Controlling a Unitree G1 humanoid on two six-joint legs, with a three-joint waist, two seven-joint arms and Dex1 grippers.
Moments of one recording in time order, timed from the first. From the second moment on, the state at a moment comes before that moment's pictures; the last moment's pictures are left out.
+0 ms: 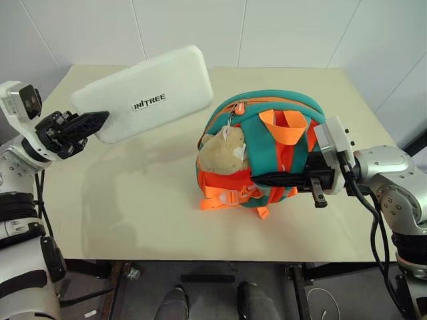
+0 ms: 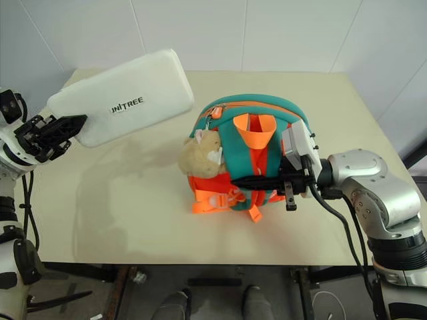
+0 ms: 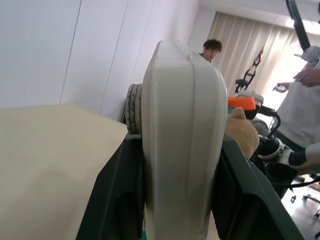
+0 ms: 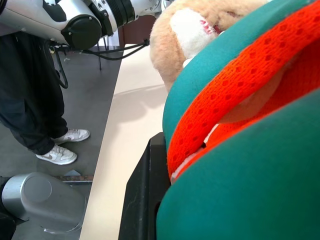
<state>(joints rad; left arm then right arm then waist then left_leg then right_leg) -0.85 0.85 0.38 0.61 -0.71 0.62 -1.50 -0.60 -0.79 -0.02 -0.31 0.74 0.59 1.21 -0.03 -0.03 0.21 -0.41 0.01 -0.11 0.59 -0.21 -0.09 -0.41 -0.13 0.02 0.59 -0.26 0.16</state>
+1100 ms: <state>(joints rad) -0.93 0.97 0.17 0.67 -0.81 0.53 -1.50 -0.61 -0.74 0.00 -0.25 0.69 0.58 1.22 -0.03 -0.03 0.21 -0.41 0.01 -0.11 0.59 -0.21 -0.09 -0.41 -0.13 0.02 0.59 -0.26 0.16</state>
